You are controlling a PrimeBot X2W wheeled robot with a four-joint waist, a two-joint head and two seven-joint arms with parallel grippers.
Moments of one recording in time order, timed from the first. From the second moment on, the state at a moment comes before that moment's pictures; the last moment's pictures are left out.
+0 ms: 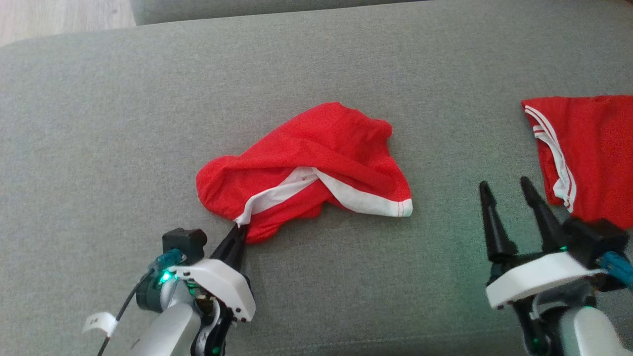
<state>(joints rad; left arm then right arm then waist) -0.24 0.18 -0.58 0.48 -0.58 0.09 -0.14 0.03 -0.05 0.02 -0.09 0.19 0.12 0.10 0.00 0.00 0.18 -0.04</state>
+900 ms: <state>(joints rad) -0.31 0.15 -0.60 0.51 -0.54 0.08 -0.23 -0.22 -0.08 0.30 0.40 0.28 0.12 0.03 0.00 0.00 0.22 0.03</state>
